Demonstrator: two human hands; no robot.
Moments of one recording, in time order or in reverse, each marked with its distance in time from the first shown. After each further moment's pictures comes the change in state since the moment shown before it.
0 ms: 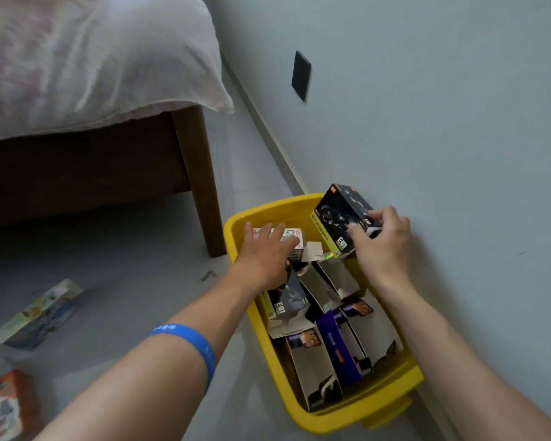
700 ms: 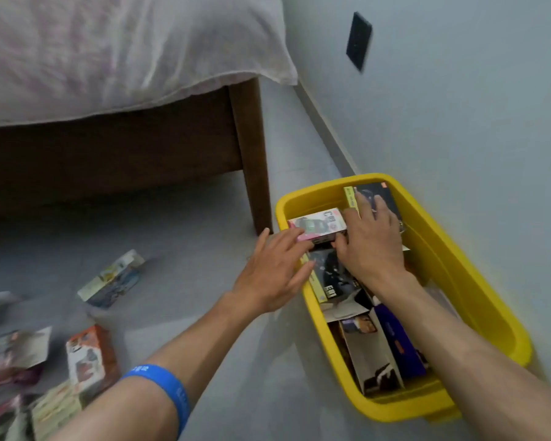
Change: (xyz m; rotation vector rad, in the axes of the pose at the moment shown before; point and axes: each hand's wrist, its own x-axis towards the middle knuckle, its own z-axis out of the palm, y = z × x) left_hand -0.078 -0.044 0.040 -0.389 0.289 0.008; right_hand -0.036 -0.040 0.071 -0.666 -0.378 -0.485
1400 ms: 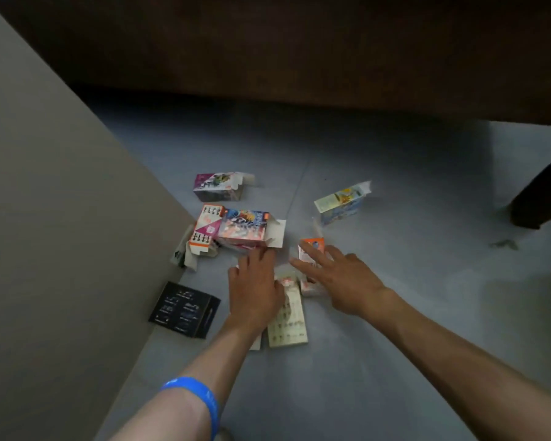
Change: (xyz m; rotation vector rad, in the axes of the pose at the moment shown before) left_hand -0.363 -0.229 -0.046 0.196 0.021 -1.085; right_hand -0.103 -0.403 0.135 -0.057 -0.525 -1.136
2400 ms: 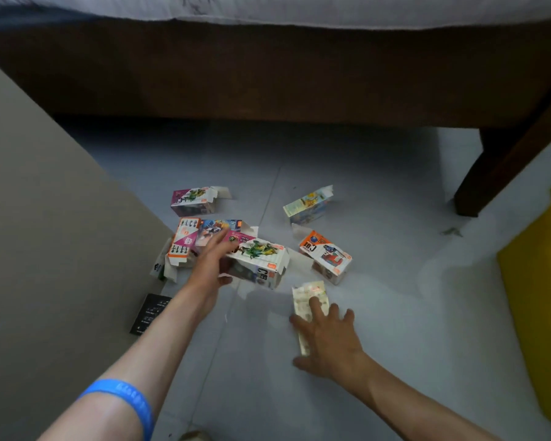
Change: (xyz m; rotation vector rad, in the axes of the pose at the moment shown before) left_hand 0.007 0.002 -0.065 -1.458 -0.171 -0.421; right_hand -0.072 -0.053 0.075 0.143 -0.060 0.335
